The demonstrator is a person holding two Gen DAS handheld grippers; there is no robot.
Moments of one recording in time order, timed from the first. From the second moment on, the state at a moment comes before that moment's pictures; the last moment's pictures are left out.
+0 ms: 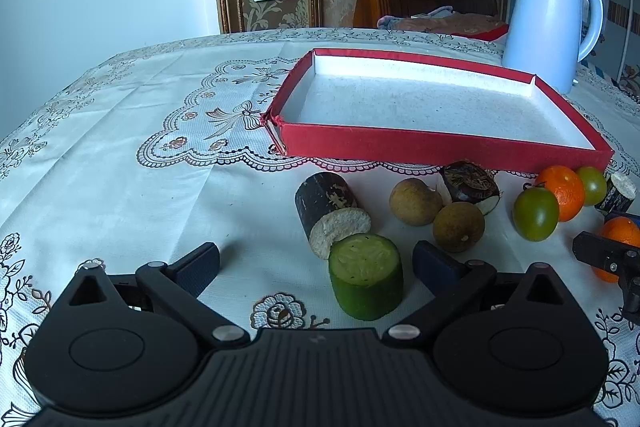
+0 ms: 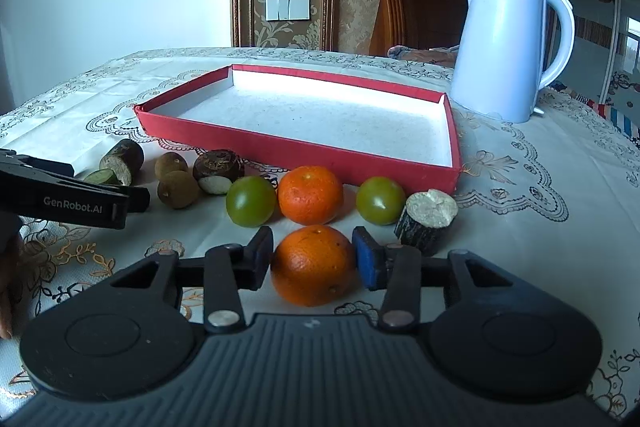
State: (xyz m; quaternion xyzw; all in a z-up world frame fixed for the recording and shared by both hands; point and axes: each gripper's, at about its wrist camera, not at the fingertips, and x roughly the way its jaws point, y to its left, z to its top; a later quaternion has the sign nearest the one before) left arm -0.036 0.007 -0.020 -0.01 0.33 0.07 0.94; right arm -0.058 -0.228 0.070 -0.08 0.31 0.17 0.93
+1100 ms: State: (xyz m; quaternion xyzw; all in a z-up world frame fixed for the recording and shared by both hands) left arm -0.054 -0.013 0.009 0.01 0.30 -0.02 0.95; right arm -0.062 -0.231 0.079 -0.08 0.28 0.17 0.94
